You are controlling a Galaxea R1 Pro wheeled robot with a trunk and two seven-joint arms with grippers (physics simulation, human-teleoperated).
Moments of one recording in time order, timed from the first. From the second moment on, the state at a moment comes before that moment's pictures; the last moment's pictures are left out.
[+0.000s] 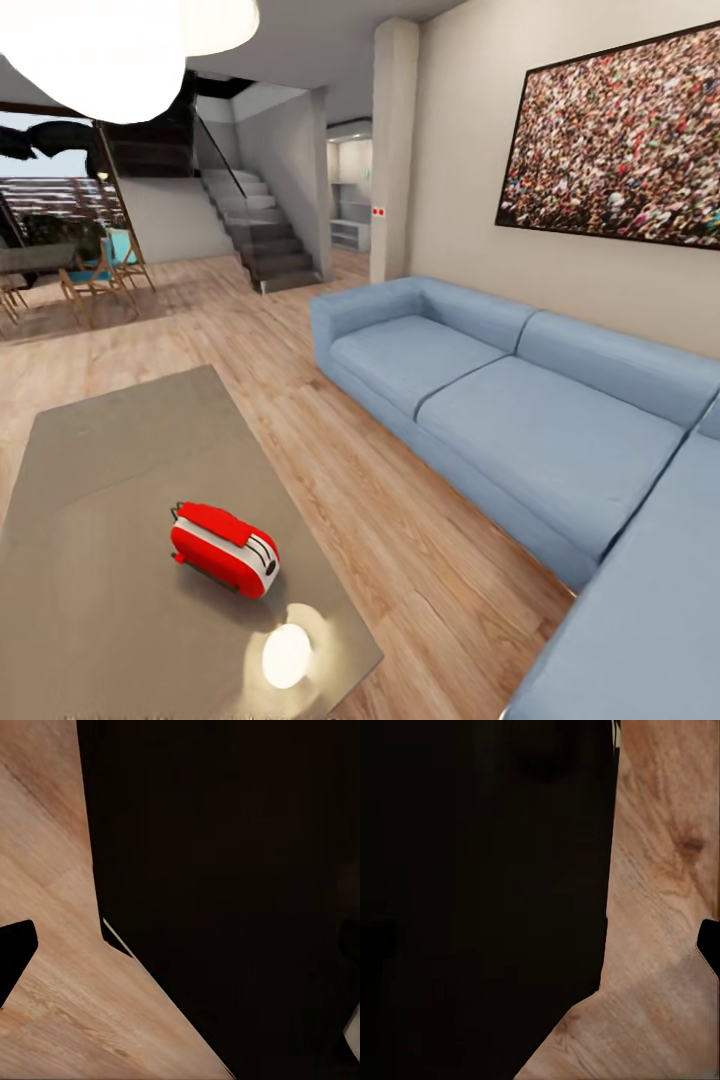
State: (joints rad) left arm 0.02 -0.01 0.01 -0.03 0.01 -0.01 0.01; right arm -0.02 -0.01 0.00 0.00 -0.01 -0.10 0.00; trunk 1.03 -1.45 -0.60
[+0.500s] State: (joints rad) left arm 0.02 -0.01 0.01 -0.03 0.01 -0.01 0.01; right arm -0.02 -0.01 0.00 0.00 -0.01 -0.10 0.00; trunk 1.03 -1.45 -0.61
